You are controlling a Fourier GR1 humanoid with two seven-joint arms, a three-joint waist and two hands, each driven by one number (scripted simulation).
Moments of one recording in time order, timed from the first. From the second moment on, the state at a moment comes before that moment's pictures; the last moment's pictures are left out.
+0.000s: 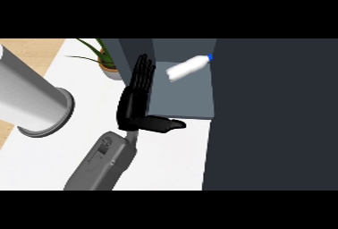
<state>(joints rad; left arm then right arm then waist) -0.48 0.03 -0.34 -1.18 0.43 0.26 -0.46 0.65 -0.09 0.38 -2.17 -0.19 0.13 -0.22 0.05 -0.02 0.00</state>
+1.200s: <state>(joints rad) 0.43 0.38 -0.39 -2.20 0.48 0.24 -0.40 0.59 -0.32 0.54 -2.30 0.07 0.25 -0.05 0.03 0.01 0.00</state>
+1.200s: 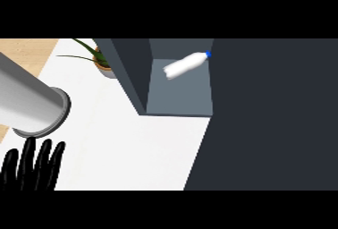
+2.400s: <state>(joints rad) 0.78 0.54 -0.03 -2.29 0.79 -0.13 -0.51 0.12 -0.05 0.61 -2.15 0.00 0.12 0.34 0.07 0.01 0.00</state>
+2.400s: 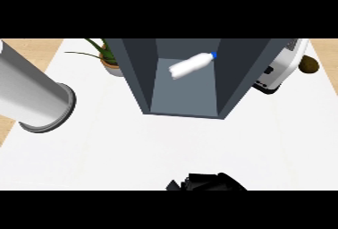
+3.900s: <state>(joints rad) 1.01 0.47 0.35 -2.24 1.04 -0.51 -0.48 -0.67 -0.03 0.19 -1.42 -0.50 0.27 0.34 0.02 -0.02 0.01</state>
